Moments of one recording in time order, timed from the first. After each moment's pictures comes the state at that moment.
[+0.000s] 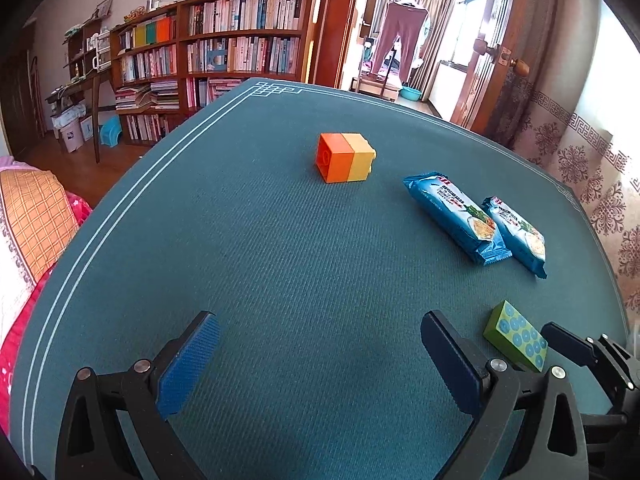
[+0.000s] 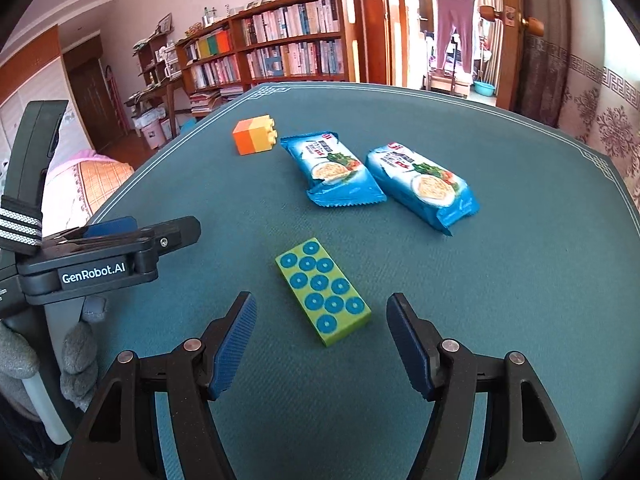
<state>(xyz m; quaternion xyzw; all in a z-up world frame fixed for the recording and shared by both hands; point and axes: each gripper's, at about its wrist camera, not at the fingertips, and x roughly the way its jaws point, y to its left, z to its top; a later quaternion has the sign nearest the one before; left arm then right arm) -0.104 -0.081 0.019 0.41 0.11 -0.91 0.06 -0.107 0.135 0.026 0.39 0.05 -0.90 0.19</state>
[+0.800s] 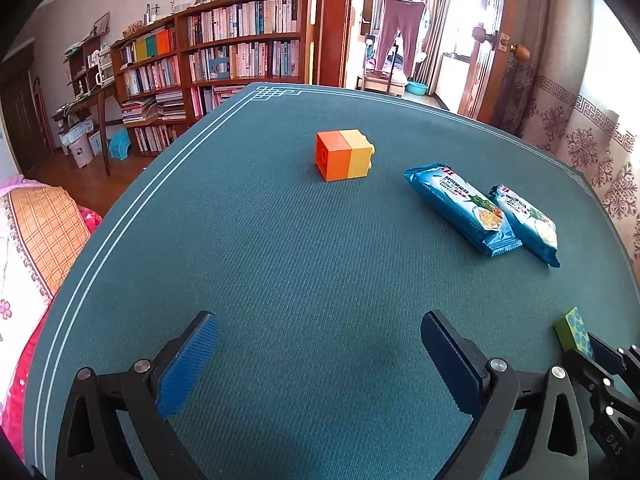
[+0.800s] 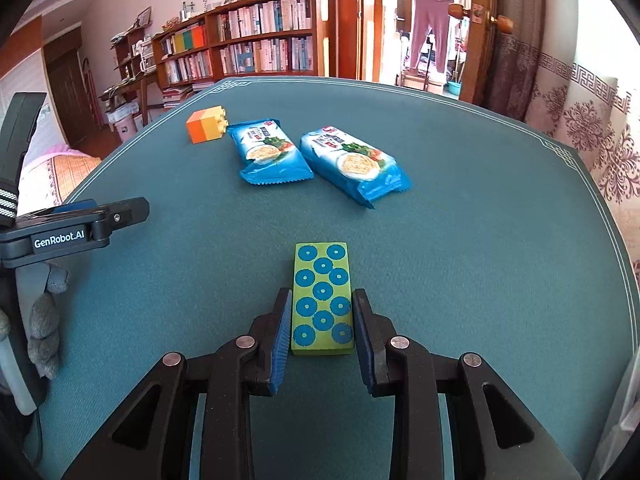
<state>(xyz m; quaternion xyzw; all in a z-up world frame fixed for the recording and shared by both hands) -0.110 -0.067 0.018 0.41 0.06 -0.91 0.08 -0.085 0.191 0.022 0.40 0.04 -0.91 0.13</state>
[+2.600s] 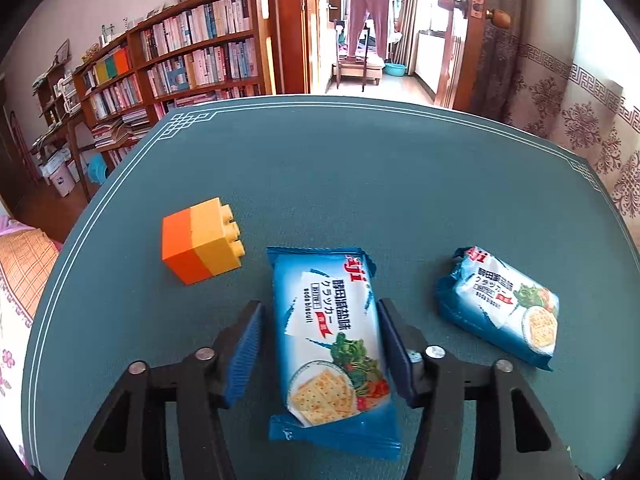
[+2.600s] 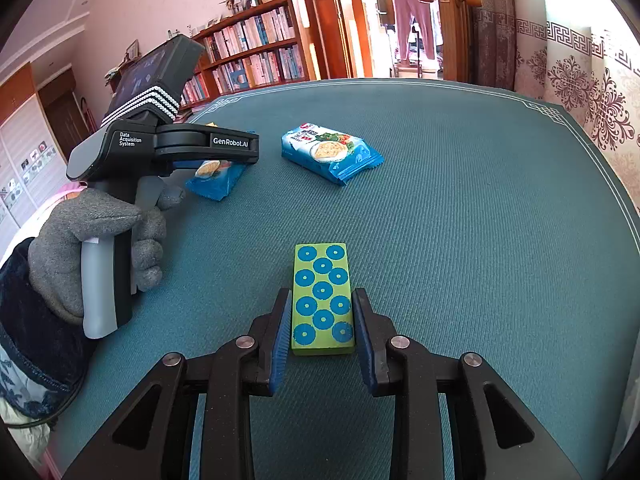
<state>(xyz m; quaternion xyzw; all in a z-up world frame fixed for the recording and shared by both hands) -0.215 -0.003 0.020 0.43 0.01 -0.90 0.05 -0.074 0.217 0.018 0.40 -0.03 -0.91 0.15</state>
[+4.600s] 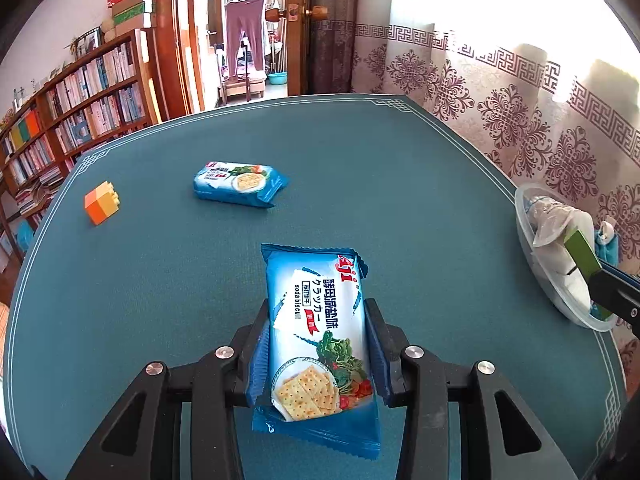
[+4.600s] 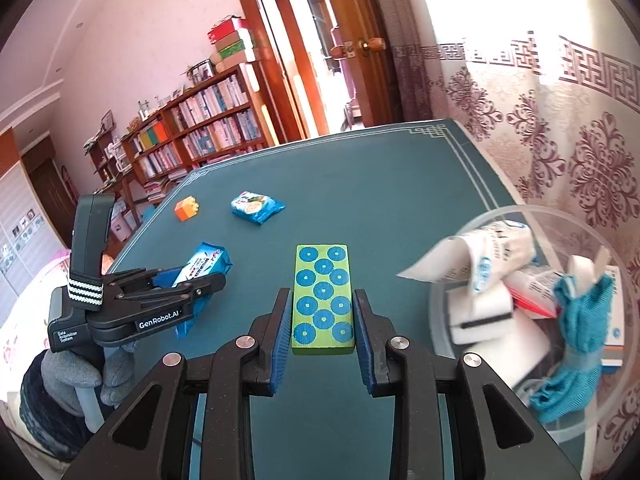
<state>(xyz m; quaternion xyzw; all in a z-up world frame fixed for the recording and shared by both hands) -0.056 0.123 0.046 0.40 -0.05 -0.90 -0.14 0.064 0.354 0.089 0.32 -0.11 -0.94 0.07</state>
